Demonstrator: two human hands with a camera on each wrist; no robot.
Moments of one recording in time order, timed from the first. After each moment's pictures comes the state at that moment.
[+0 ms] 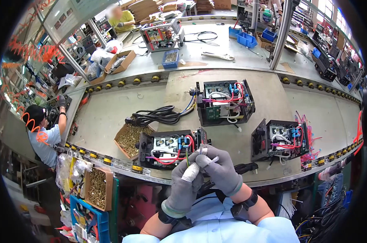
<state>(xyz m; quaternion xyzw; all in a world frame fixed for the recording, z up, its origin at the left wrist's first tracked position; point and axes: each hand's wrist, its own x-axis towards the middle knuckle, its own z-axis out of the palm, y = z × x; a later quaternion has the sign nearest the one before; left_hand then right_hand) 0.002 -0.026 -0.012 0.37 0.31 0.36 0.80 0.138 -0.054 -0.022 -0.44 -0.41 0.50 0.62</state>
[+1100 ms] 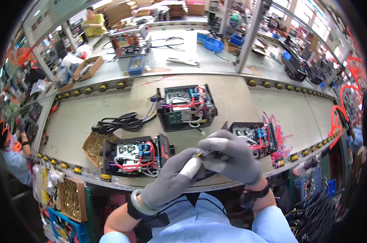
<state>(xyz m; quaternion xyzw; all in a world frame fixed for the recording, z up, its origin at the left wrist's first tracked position) 0.058 -0.011 0.030 0.61 0.19 0.15 0.75 0.238 -0.107 0.038 -0.53 -0.66 0.17 0.50</state>
